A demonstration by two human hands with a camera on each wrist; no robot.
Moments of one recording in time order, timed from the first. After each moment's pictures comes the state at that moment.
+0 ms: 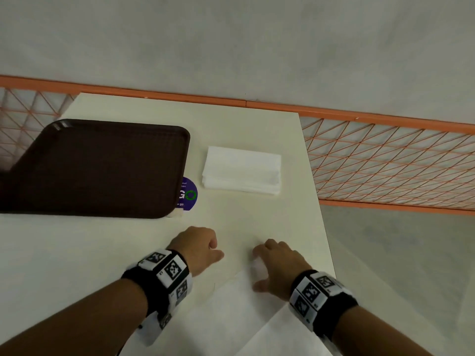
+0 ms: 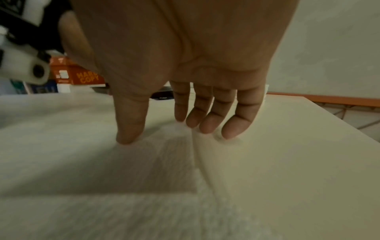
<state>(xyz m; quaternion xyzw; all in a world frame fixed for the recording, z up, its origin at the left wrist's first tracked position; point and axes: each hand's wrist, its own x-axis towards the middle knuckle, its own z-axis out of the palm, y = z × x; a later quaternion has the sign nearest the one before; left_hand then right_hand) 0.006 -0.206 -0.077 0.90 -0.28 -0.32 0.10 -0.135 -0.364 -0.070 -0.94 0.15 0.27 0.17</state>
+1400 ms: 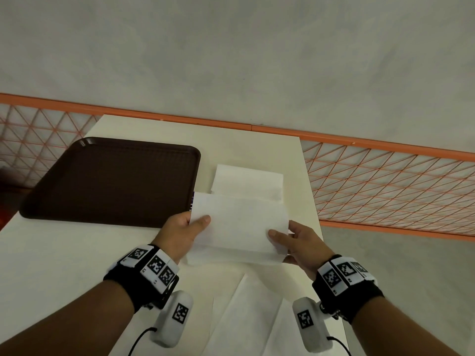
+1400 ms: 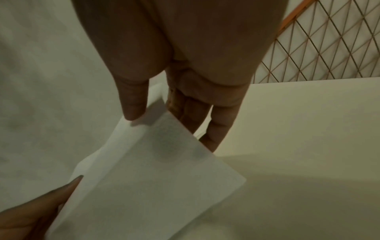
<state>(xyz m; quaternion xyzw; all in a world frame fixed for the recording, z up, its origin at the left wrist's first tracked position) 0.025 -0.178 -0.043 0.72 -0.04 -0.31 0.62 -0.124 -0.394 -0.034 -0.61 0.34 0.00 0.71</state>
